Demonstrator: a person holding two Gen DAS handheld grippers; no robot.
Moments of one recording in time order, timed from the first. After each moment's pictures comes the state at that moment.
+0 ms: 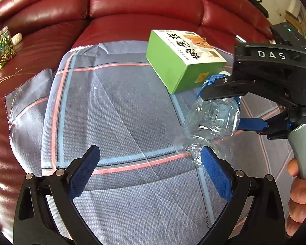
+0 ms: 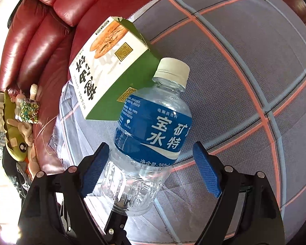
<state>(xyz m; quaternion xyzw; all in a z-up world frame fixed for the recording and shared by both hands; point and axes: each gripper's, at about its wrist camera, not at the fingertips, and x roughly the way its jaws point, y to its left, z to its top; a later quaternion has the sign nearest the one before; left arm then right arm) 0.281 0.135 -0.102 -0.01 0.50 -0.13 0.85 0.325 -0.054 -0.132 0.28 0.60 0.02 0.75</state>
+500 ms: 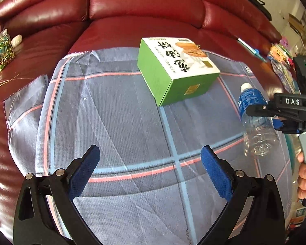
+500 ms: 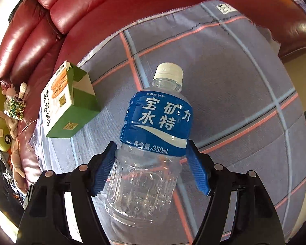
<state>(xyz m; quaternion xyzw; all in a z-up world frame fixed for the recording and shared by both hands) 0.296 0.113 -0.087 -0.02 0.50 -0.11 0.86 0.333 -0.166 -0.113 0.21 0.58 0.00 0.78</state>
